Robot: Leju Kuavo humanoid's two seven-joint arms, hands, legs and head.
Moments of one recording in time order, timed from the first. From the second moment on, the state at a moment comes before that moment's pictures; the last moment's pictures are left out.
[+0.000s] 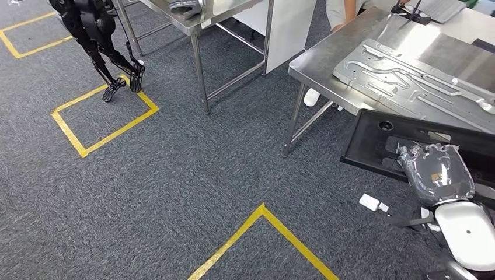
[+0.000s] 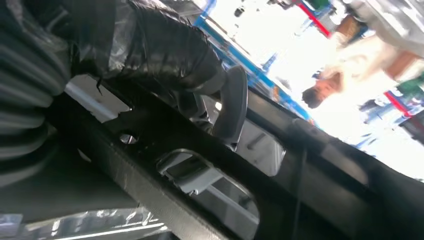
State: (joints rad) left arm -0.07 0.36 -1.15 -0.84 0.61 0.05 0.29; right arm -0.20 -0.93 0.45 -2.23 1.28 0.44 0.67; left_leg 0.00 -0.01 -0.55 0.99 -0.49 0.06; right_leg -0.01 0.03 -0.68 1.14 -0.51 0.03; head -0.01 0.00
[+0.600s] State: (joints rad) left arm -0.07 0.36 -1.14 -0.85 0.62 0.06 0.29; right arm -0.23 -0.88 0.46 -2.18 1.30 0.38 0.66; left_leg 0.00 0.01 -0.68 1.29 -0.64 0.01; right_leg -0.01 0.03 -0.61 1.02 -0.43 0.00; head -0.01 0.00
